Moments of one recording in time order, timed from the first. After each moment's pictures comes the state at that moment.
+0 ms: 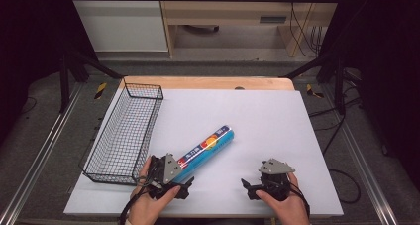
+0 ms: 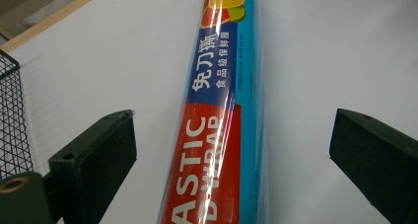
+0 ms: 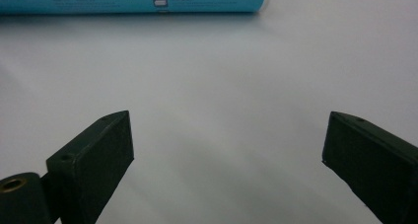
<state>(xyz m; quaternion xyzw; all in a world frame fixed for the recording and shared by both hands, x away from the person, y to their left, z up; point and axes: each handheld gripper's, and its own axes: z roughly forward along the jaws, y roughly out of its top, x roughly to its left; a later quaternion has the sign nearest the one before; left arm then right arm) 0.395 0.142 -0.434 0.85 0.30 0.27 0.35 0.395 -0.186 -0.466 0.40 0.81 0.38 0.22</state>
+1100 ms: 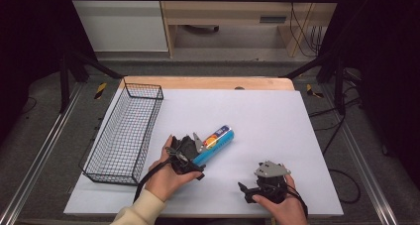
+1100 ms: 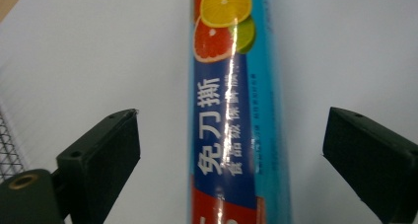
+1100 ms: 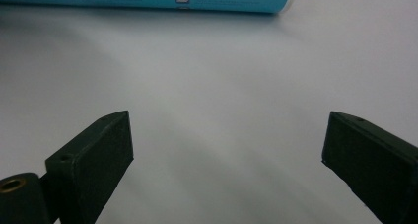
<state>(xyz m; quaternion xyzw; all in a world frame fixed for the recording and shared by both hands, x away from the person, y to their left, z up) 0.460 0.081 -0.411 0.91 0.28 0.24 0.19 0.390 -0.178 -0.466 0.37 0.82 0.37 0.21</state>
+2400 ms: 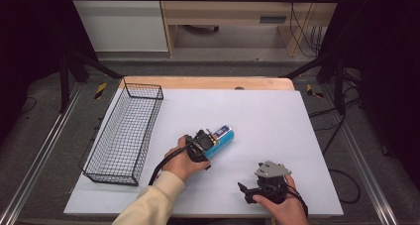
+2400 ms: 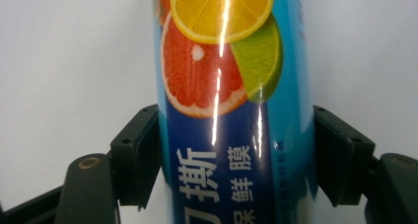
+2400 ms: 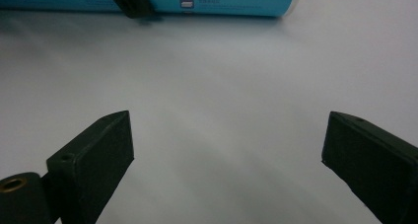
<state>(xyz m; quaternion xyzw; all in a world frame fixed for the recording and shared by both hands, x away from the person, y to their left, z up) 0.504 0.048 -0.442 0.94 0.28 0.16 0.10 0.389 -0.179 -0.464 0.37 0.82 0.38 0.21</state>
